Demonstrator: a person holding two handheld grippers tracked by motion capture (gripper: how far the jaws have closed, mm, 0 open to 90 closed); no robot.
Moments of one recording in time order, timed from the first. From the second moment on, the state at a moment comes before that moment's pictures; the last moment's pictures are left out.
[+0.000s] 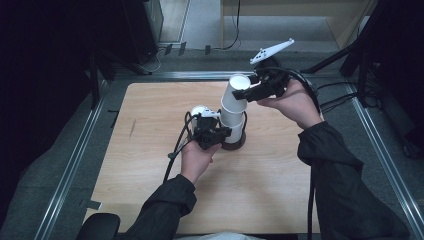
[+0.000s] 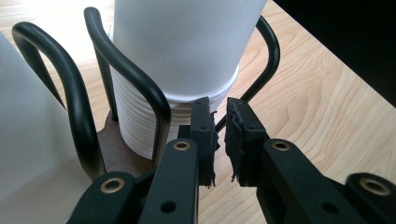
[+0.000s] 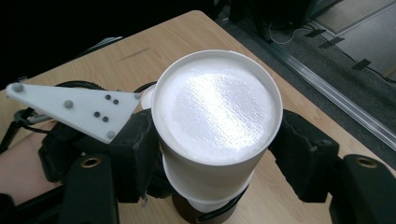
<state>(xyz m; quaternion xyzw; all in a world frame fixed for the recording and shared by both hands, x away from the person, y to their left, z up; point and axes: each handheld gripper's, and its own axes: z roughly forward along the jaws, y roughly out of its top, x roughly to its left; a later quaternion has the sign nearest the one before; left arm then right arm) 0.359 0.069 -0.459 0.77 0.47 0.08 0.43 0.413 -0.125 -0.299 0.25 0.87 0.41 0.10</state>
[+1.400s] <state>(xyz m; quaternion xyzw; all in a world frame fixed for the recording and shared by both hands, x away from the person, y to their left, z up) 0.345 0.089 -0.450 0.82 0.38 0.01 0.43 0.356 -0.187 -0.321 0.24 0.88 0.40 0.08</state>
